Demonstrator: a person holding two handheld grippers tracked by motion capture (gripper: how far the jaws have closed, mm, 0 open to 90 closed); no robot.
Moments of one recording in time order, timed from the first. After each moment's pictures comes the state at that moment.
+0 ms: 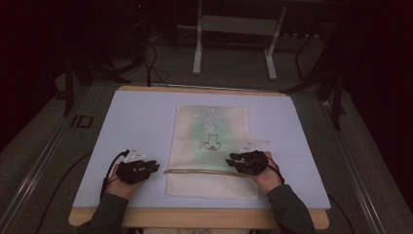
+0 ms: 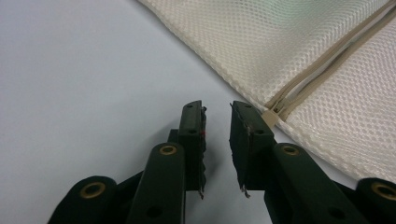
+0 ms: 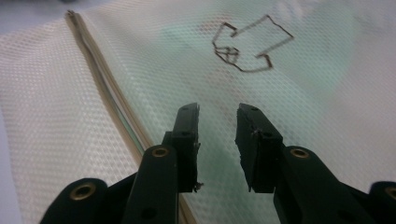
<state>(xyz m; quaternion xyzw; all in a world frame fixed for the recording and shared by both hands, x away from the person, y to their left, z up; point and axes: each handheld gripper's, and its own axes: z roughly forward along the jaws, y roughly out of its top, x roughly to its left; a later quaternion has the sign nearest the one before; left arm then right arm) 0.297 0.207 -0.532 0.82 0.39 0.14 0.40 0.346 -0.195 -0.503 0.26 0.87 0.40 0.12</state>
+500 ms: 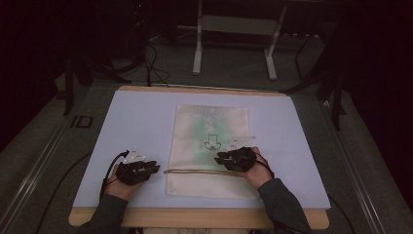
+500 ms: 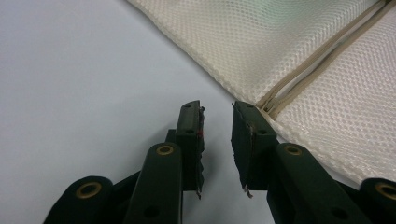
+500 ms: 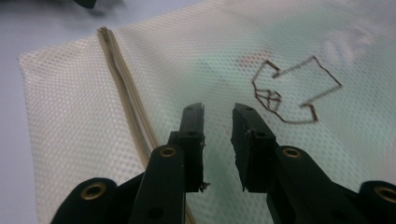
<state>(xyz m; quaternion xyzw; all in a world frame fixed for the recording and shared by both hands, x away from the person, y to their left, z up) 0.293 0.207 -0.530 0.82 0.38 0.13 0.40 0.352 -0.157 -0.493 0.21 0.89 0.39 0.10</state>
